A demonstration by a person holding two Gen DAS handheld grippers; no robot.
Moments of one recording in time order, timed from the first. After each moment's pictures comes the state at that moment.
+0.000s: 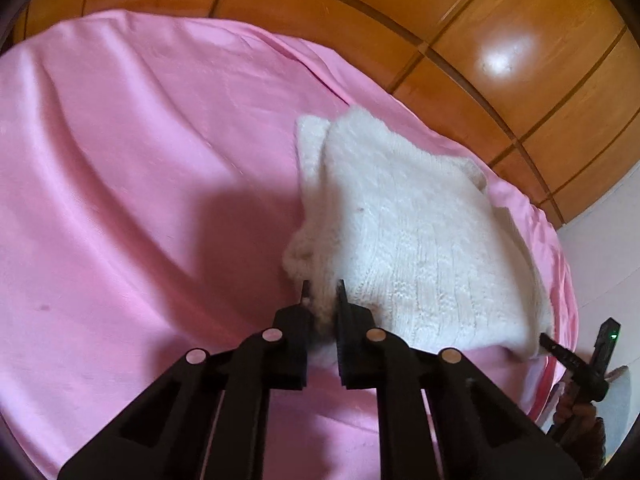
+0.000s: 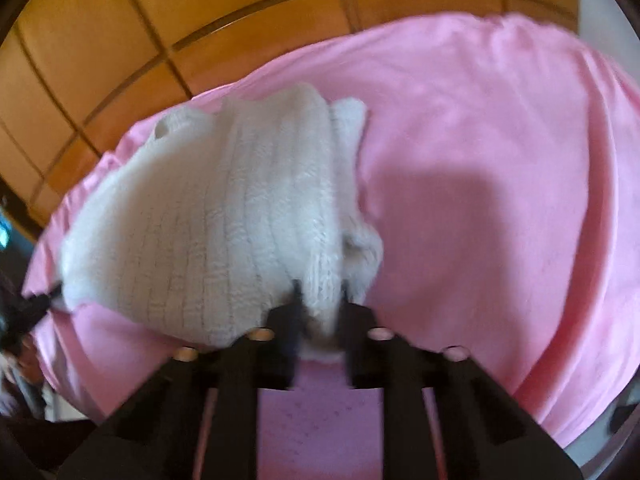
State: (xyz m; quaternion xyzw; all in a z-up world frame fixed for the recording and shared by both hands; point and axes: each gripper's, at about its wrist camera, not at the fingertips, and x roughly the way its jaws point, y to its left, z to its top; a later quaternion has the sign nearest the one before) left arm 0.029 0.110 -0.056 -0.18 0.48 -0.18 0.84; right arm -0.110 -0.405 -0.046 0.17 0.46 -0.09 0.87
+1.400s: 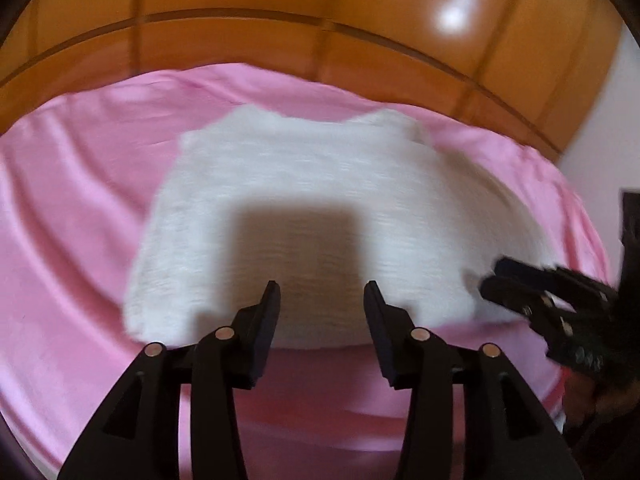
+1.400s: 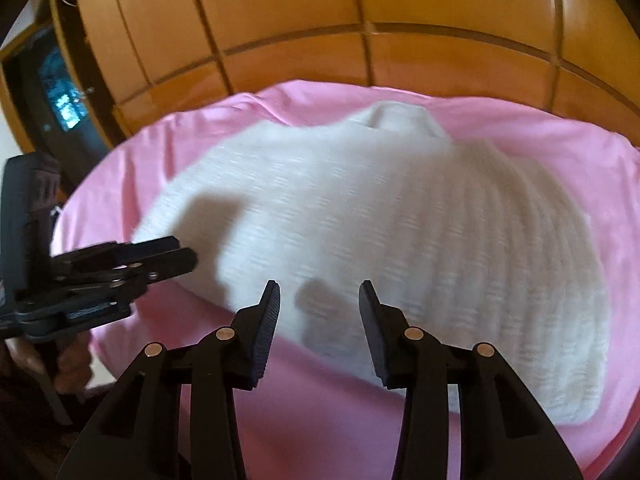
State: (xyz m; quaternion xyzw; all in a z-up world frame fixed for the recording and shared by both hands) left arm -0.011 0.017 -0.038 -0.05 0.45 -0.18 0.87; right arm -0.052 -0.237 -0.037 0.04 0.45 0.11 0.89
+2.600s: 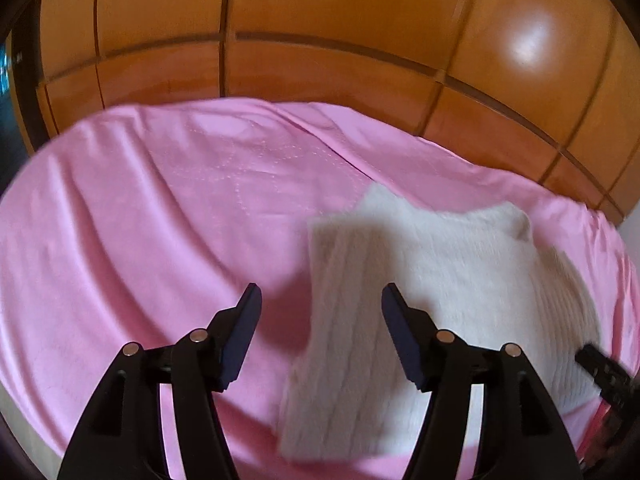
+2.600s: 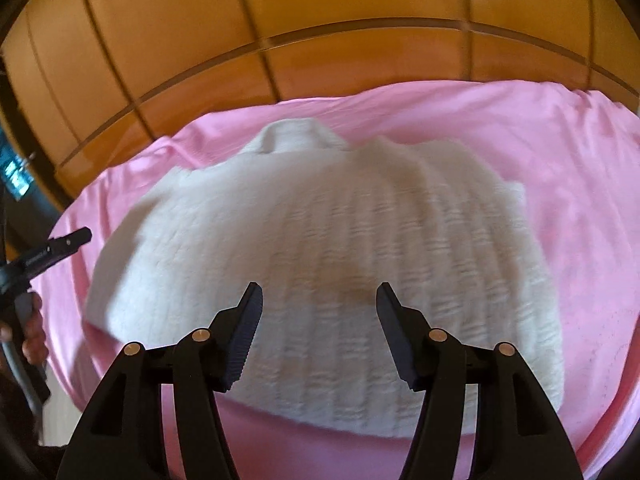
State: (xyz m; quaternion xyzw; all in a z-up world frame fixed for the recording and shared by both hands) left arm 0.089 0.075 -0.009 -0.08 0.45 -0.08 0.89; right arm -0.036 -0.312 -0.030 0.11 0.44 -0.03 0.89
